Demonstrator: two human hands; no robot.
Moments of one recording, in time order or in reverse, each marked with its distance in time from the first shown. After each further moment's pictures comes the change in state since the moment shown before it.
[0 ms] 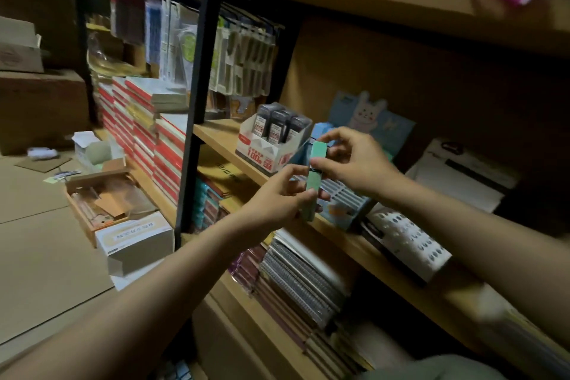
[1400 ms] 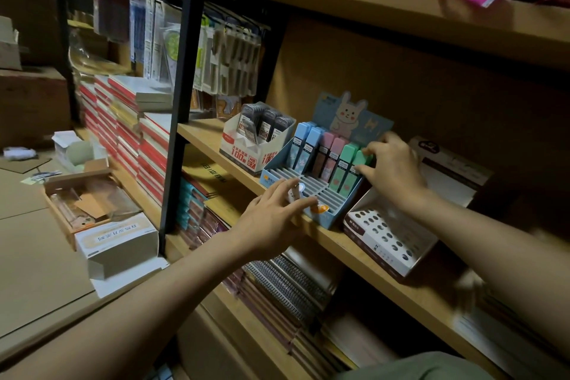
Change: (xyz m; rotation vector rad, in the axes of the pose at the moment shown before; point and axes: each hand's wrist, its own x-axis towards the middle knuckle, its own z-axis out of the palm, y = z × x) left_hand 0.018 -0.049 0.001 1.392 -0.053 0.293; right_hand -0.005 0.069 -0.048 -0.793 0.277 0.038
